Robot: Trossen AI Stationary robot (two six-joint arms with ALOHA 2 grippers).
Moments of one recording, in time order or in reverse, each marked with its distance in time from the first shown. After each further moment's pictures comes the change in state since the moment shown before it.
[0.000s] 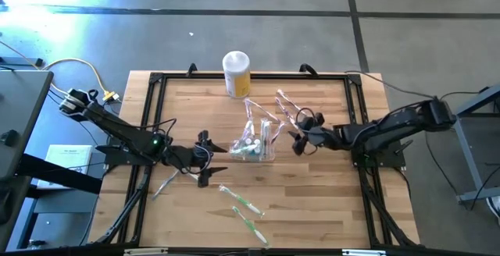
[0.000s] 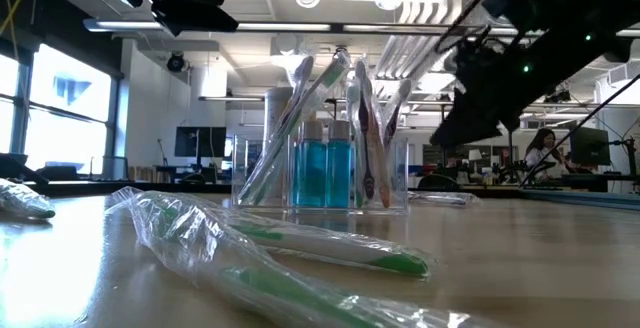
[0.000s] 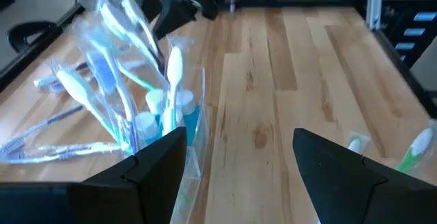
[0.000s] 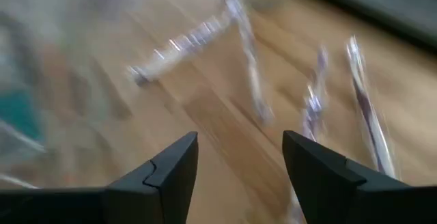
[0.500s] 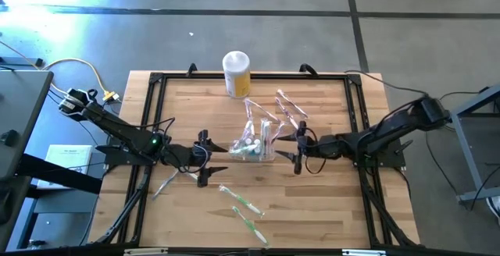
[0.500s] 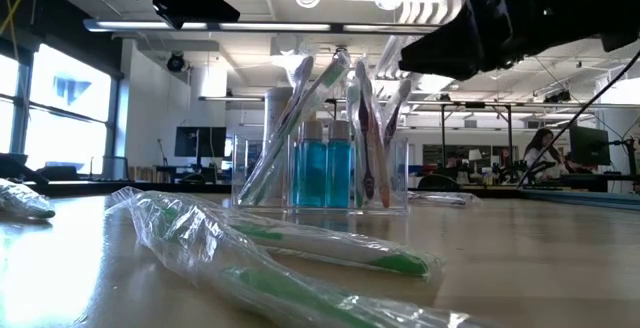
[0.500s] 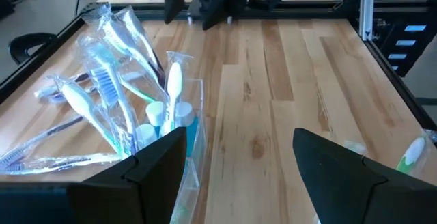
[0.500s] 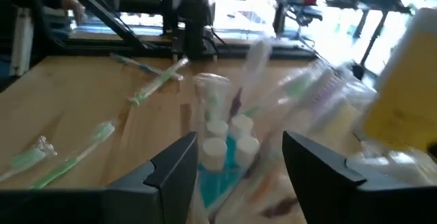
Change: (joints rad) left arm 0.000 -0.019 0.000 0.023 0.003 0.020; right arm 0.193 0.071 0.000 0.555 -0.128 -0.458
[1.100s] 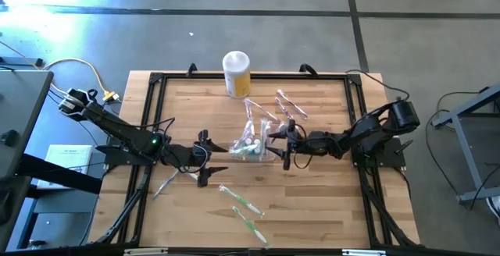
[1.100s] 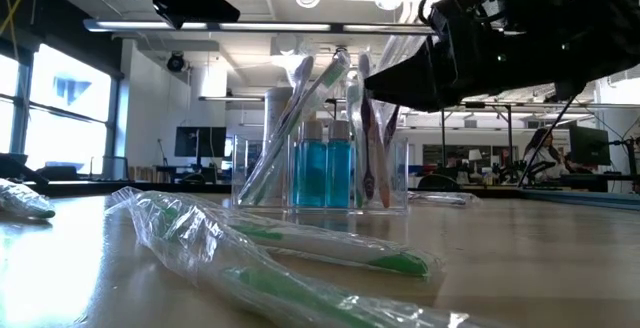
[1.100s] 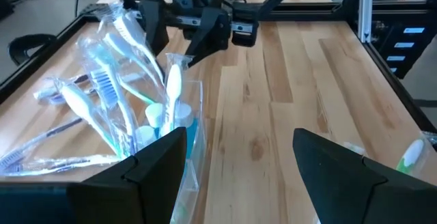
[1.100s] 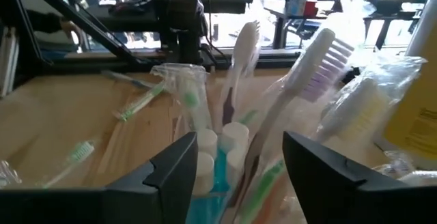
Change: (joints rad) left arm 0.000 0.000 0.000 0.006 0.001 0.000; right arm -0.118 0.336 0.000 0.446 -0.139 -0.016
